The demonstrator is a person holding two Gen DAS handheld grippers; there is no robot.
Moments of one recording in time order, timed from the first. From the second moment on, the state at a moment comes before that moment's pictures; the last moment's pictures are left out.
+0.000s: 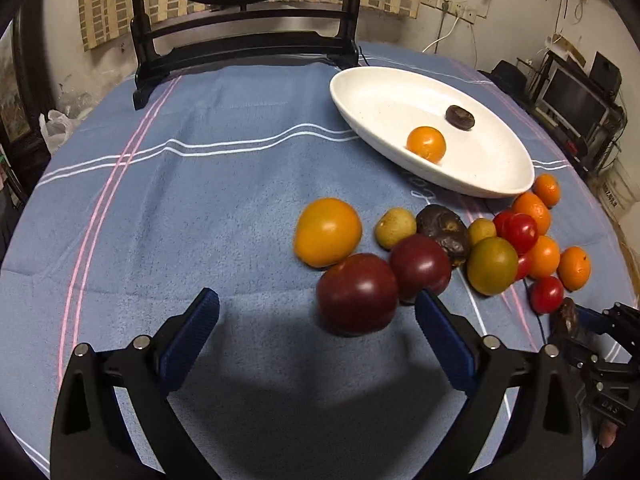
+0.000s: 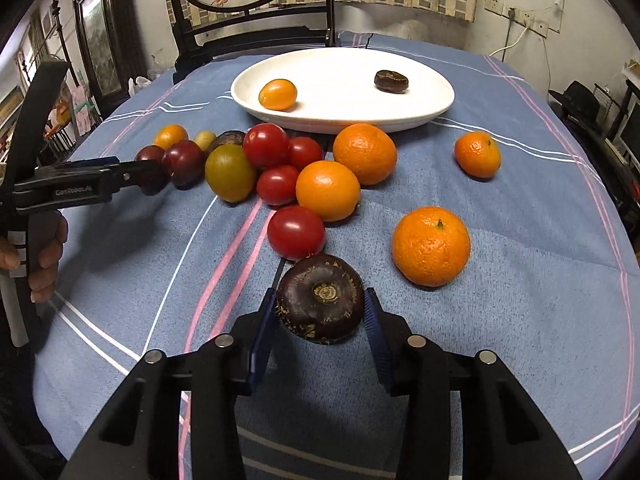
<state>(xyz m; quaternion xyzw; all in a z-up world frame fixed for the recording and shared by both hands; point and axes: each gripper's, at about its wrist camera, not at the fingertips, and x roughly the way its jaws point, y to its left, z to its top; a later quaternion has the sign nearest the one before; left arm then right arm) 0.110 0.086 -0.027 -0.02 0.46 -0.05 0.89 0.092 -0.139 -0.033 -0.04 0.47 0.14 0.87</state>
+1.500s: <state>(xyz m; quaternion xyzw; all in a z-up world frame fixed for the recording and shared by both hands) 0.156 0.055 0.030 -0.08 0.40 -0.12 0.91 0.214 -0.146 0.022 0.05 0.39 0.13 0.91</state>
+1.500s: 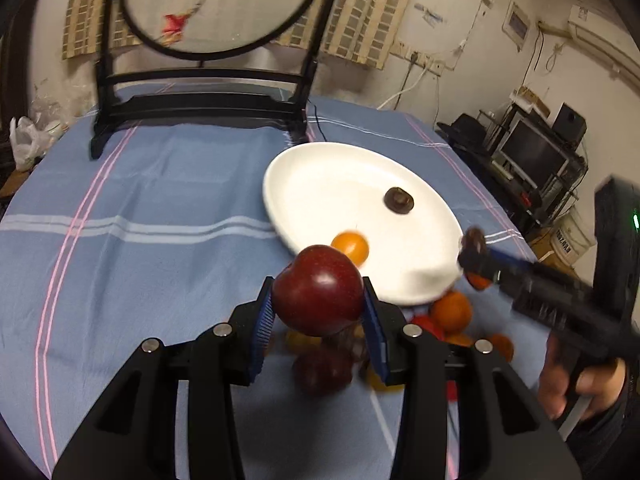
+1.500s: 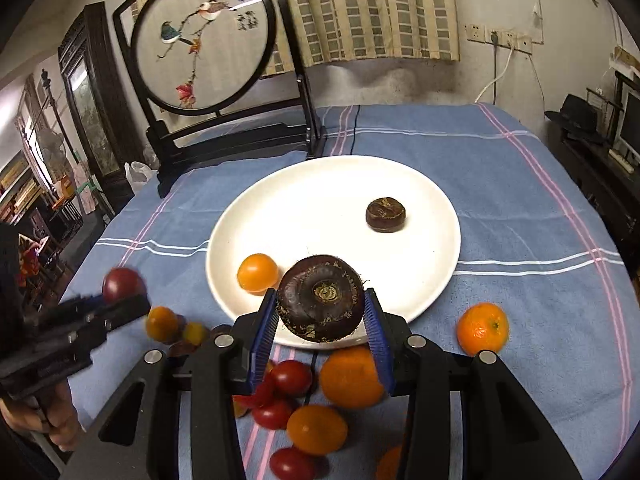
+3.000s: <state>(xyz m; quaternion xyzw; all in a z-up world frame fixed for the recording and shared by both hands) 0.117 0.074 -0.013 -0.09 0.41 -0.03 0.91 0.130 -0.198 0.002 -0.04 0.42 0.09 0.90</state>
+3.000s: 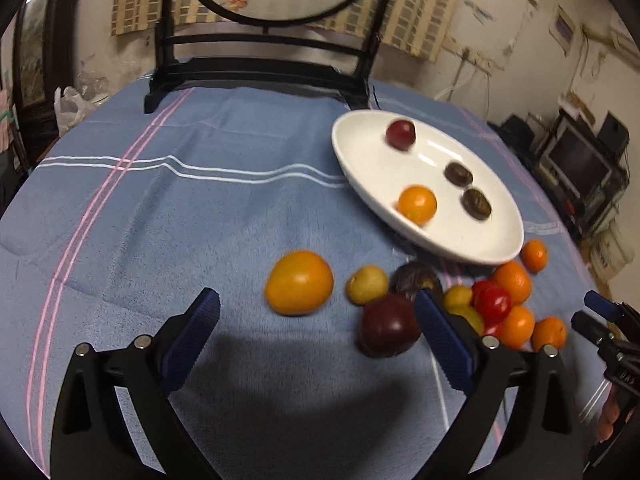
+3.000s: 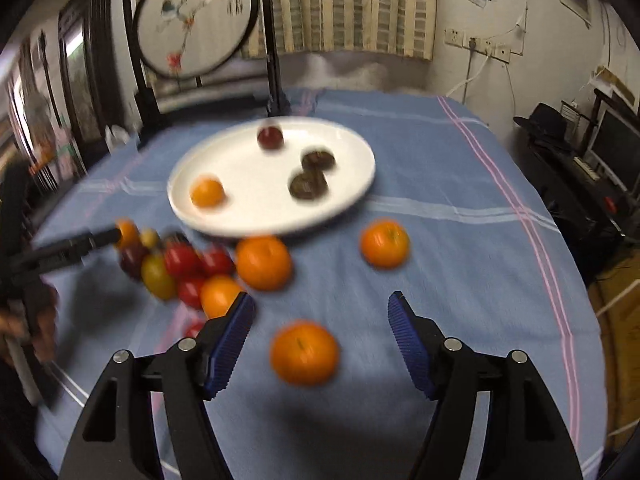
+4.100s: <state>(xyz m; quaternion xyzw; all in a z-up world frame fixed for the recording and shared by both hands) 0.112 0.033 -0.039 0.01 0.46 -0.06 0.88 0.138 -0.209 -0.038 0.08 0.46 0.13 0.88</state>
